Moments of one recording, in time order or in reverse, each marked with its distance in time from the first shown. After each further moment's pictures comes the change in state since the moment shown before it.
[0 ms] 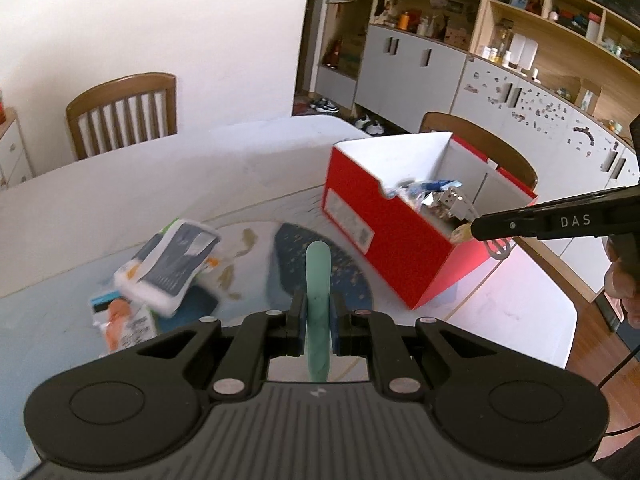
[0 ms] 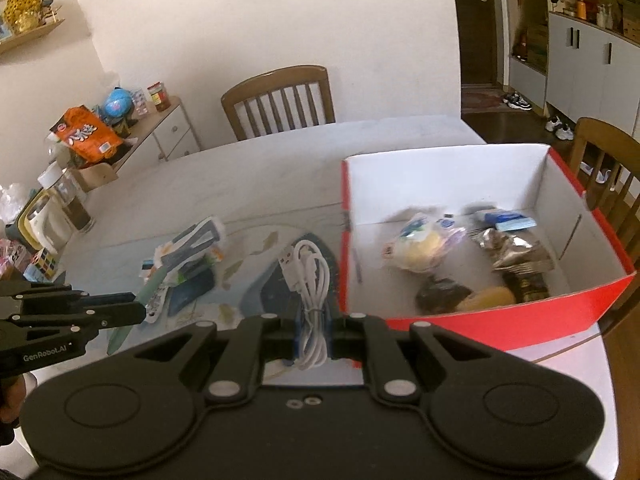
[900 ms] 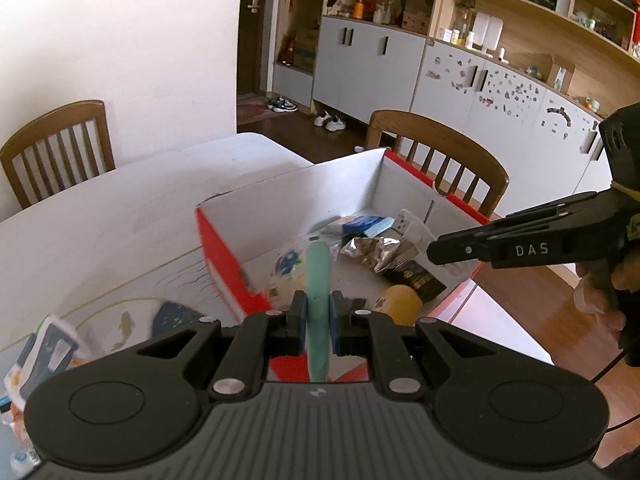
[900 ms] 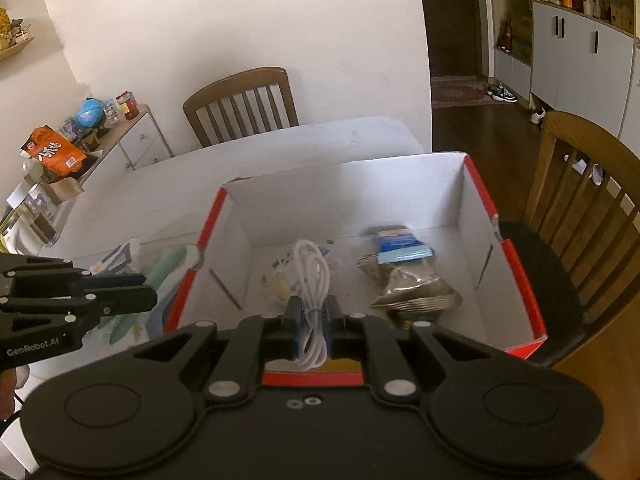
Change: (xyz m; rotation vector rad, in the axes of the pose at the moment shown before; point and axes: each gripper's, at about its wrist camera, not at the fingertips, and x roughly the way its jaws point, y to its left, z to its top) left arm 0.097 -0.113 0.082 0.093 0.025 -0.065; right arm 0.003 -0.128 0.033 0.014 0.025 -0.008
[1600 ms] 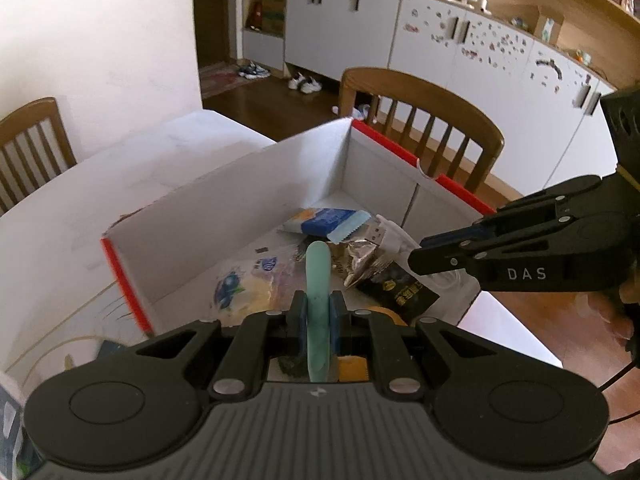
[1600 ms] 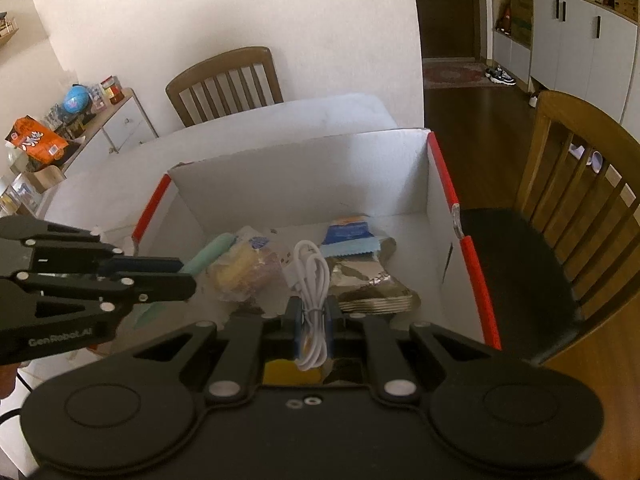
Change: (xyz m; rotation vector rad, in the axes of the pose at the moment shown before) left arm 0.090 -0.038 0.037 0.088 0.134 -0.040; right arm 0.029 -0.054 0.008 -0.007 0.069 -0.004
